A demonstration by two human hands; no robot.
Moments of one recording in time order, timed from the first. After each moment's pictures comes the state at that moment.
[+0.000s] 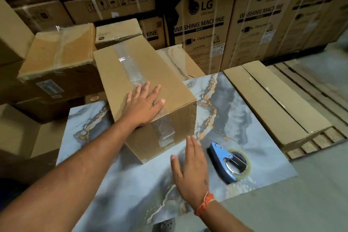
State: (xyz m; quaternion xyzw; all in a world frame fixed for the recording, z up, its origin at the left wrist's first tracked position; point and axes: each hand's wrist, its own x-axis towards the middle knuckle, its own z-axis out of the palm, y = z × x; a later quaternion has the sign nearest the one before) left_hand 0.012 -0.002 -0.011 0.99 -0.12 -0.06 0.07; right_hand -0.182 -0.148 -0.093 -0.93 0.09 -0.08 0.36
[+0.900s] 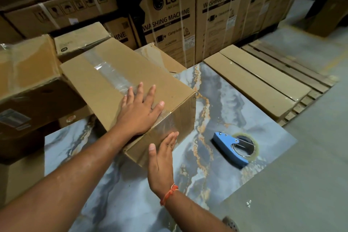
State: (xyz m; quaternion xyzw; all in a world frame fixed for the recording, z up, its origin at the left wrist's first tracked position) left_hand 0.028 0.011 -0.019 0.97 -0.23 -0.04 0.04; right_hand -0.110 -0.016 -0.125 -0.77 0.21 -0.11 0.59
